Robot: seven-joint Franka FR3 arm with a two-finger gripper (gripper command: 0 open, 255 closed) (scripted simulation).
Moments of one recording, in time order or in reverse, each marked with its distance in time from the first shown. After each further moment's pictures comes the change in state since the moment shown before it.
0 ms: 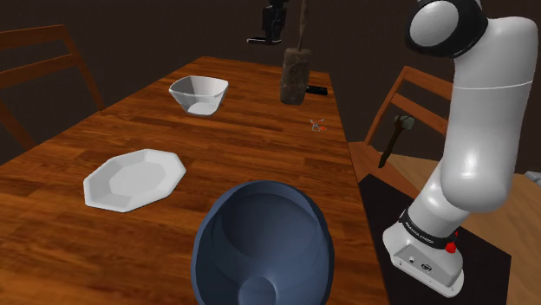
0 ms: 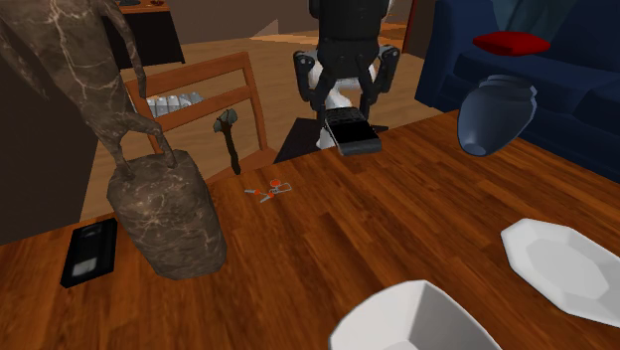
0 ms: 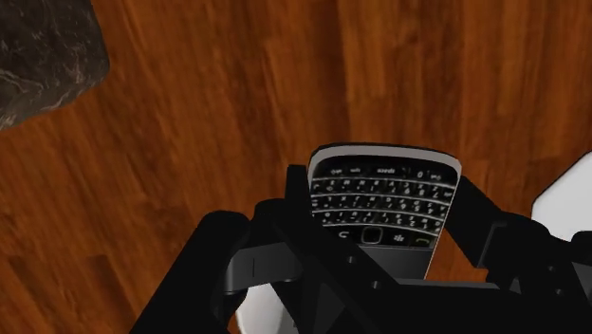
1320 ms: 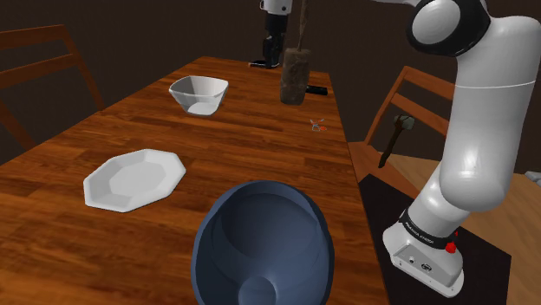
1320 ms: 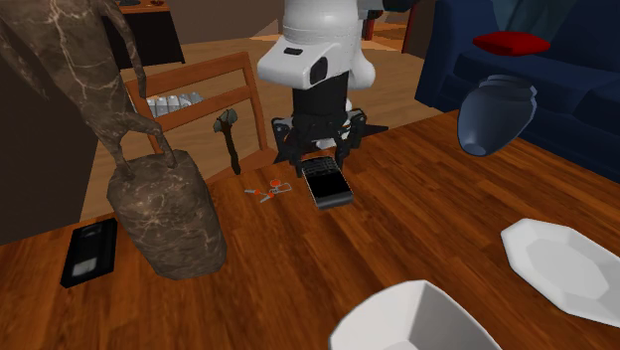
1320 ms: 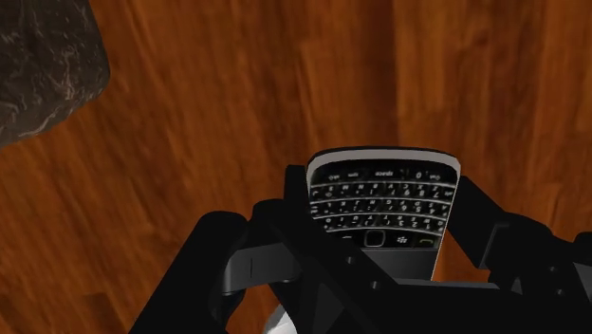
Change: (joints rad) arm -0.036 -0.017 -0.011 -0.256 0.003 0.238 -0.055
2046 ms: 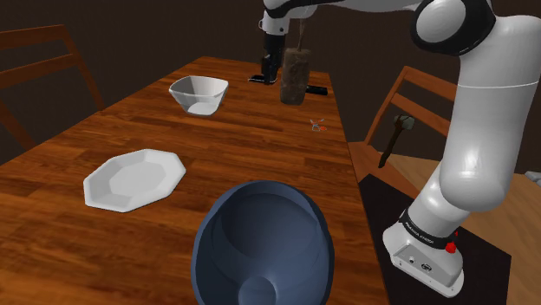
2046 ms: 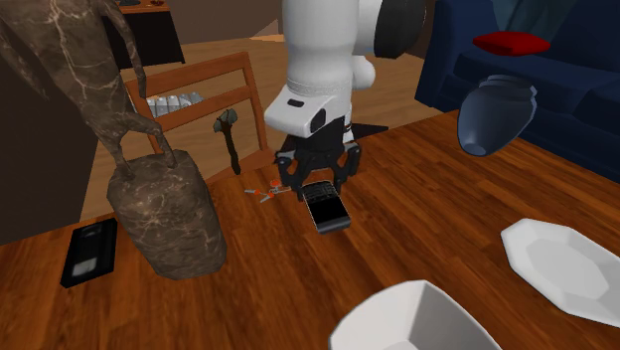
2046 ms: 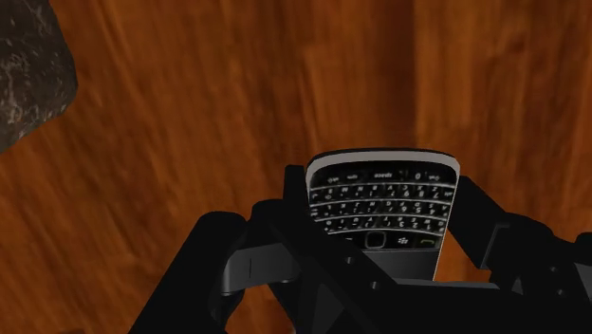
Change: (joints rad) arm 0.004 -0.019 0.001 -0.176 -0.001 0.157 -0.002
